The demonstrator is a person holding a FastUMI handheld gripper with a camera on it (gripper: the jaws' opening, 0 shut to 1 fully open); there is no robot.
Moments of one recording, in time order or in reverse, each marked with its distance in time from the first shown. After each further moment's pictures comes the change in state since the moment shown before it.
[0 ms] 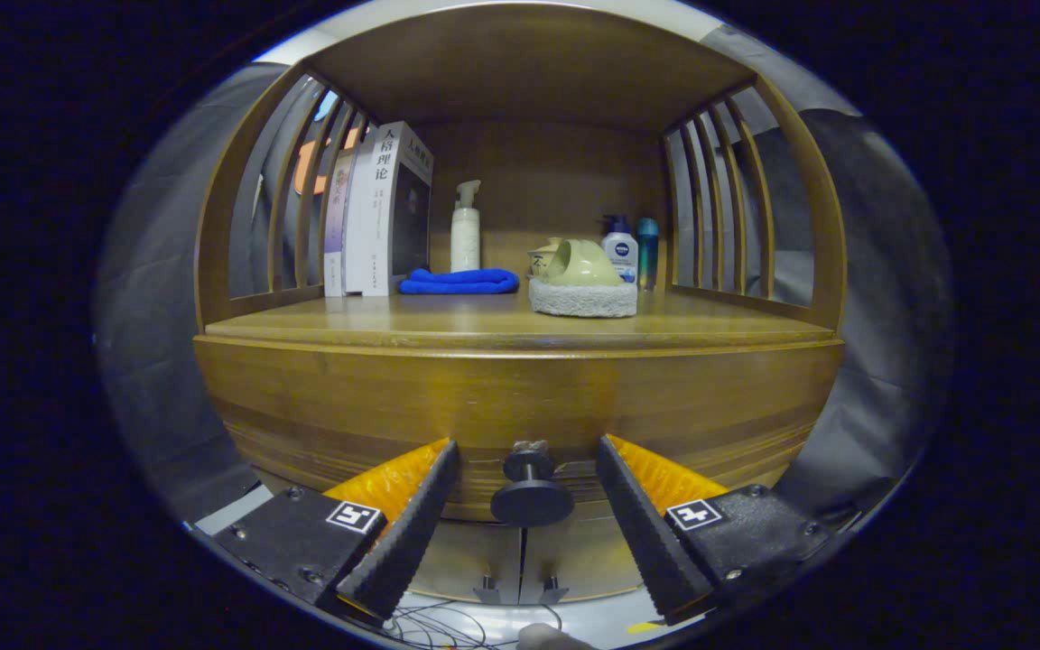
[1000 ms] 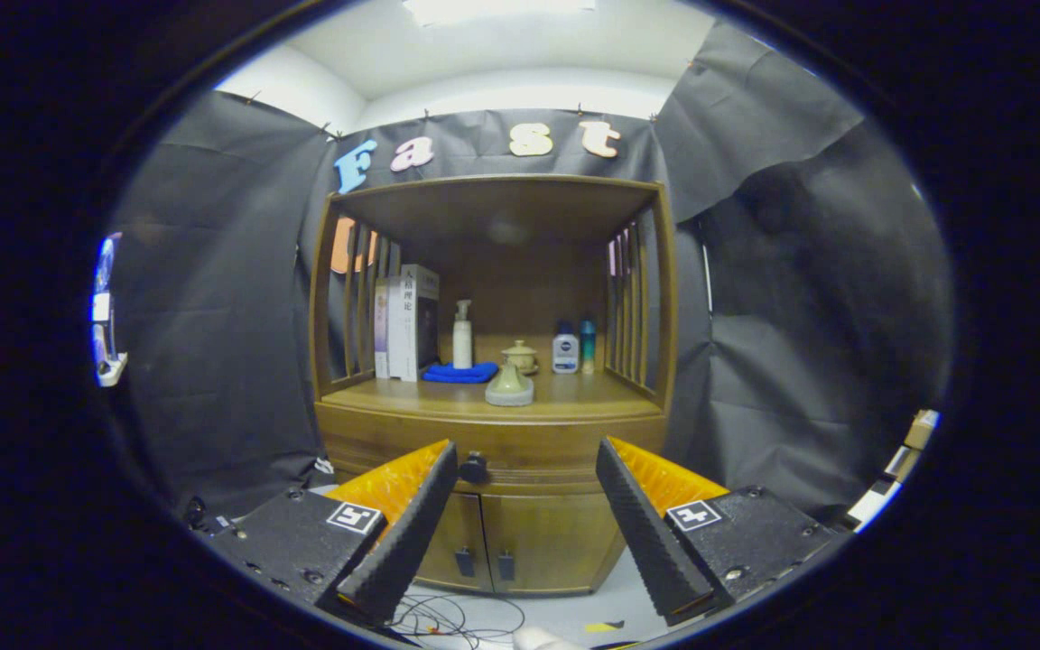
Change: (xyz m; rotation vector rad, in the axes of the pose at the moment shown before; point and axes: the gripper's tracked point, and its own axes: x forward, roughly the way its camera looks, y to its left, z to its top) arm -0.263 -0.097 0.055 0.029 -0.191 0.030
